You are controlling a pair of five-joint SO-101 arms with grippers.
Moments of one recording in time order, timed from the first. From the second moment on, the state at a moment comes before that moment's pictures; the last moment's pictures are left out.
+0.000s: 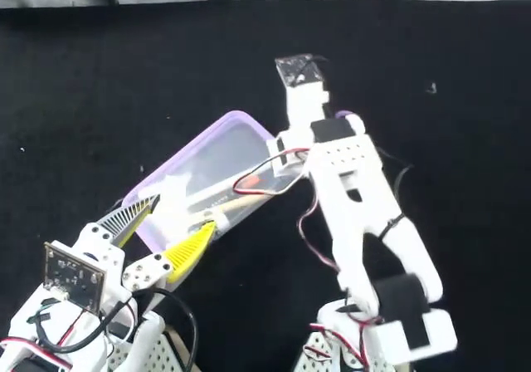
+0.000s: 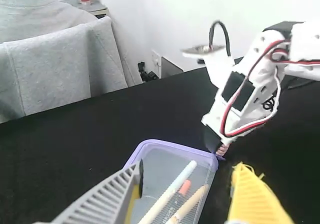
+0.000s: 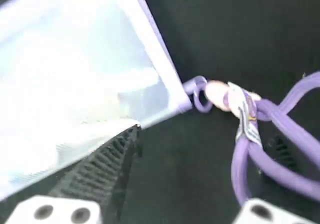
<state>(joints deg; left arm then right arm) 18.3 -104.7 48.4 78.8 -4.7 -13.3 -9.3 25.5 65.7 -2.2</state>
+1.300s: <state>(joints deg) 18.3 -104.7 48.6 79.3 -9.4 -1.7 -34.9 -3.2 90.4 18.3</state>
